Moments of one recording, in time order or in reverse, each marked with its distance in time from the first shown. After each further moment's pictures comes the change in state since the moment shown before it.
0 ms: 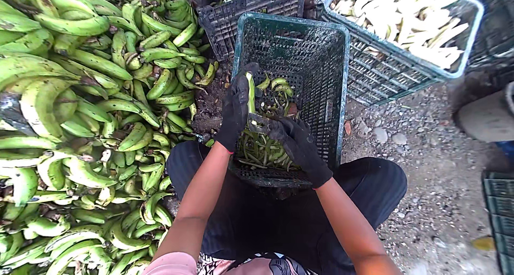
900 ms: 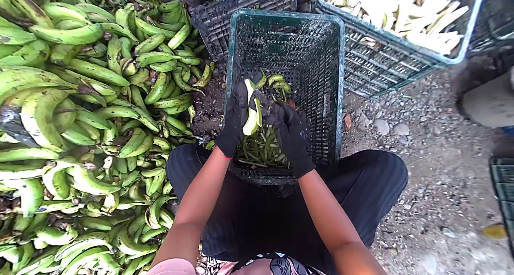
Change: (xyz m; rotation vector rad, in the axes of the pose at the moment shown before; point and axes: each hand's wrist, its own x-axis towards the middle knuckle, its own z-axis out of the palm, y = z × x) left_hand -0.019 -0.004 0.007 -0.174 -0.100 -0.076; right_hand 0.012 -0.003 0.028 -0.019 0.339 0.184
